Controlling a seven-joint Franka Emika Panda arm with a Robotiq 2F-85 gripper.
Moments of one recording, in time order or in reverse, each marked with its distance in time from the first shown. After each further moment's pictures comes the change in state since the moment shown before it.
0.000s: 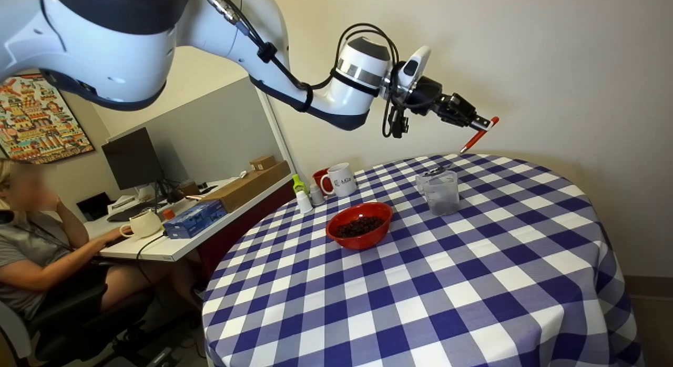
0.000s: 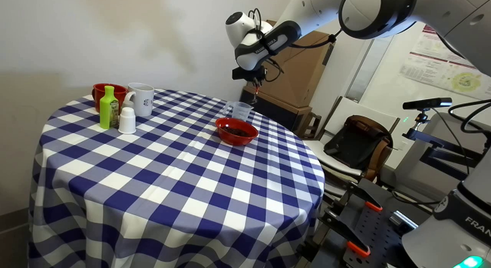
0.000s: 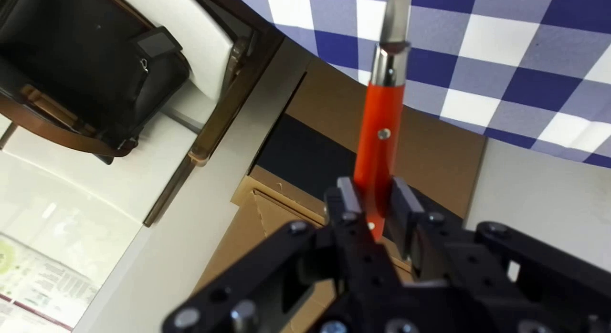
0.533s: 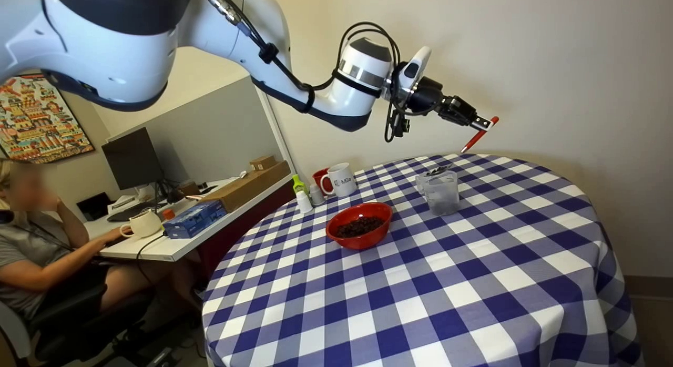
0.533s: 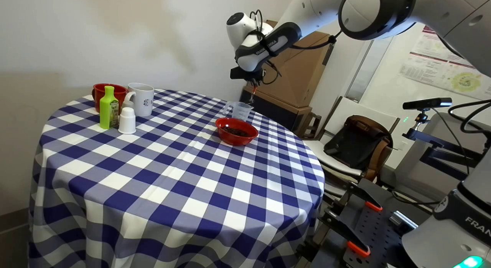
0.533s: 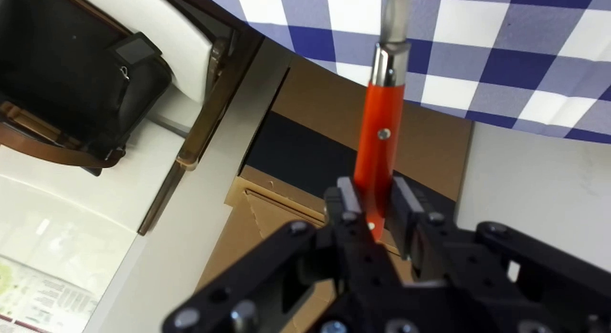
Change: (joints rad) arm -0.005 0.004 0.000 -0.001 0.000 0.054 0.068
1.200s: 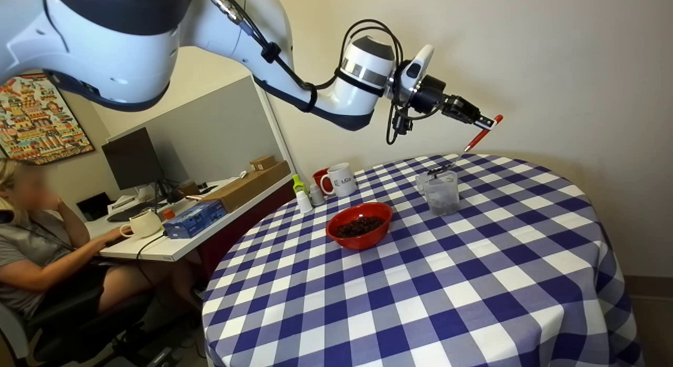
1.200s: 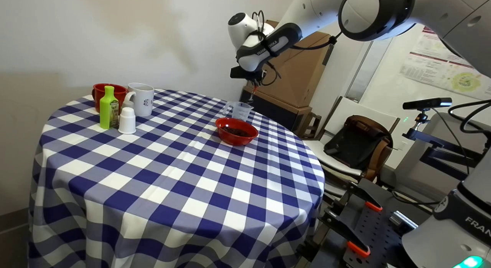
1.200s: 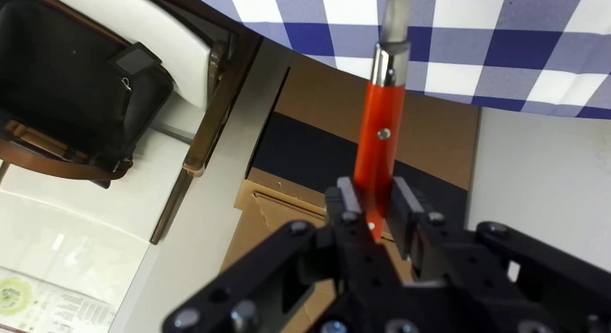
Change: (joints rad) arm -0.012 0.005 0.000 0.009 0.000 0.007 0.062
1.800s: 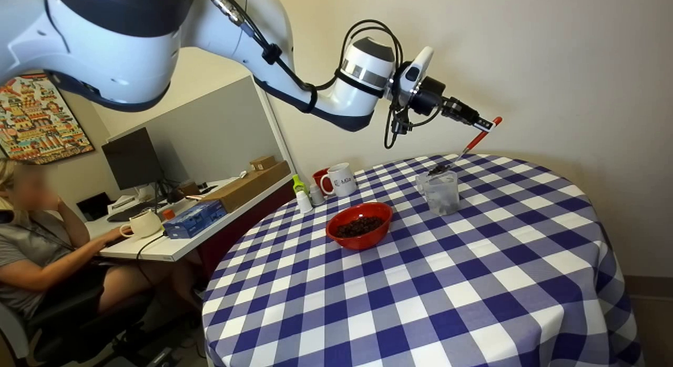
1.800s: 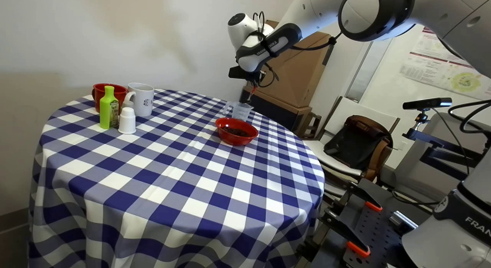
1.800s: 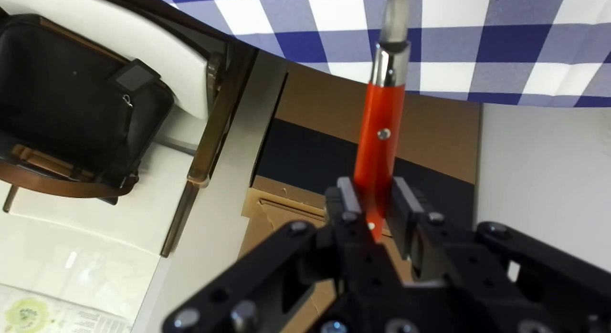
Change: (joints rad) arm -0.005 0.002 0.011 0.003 0.000 0.001 0.066
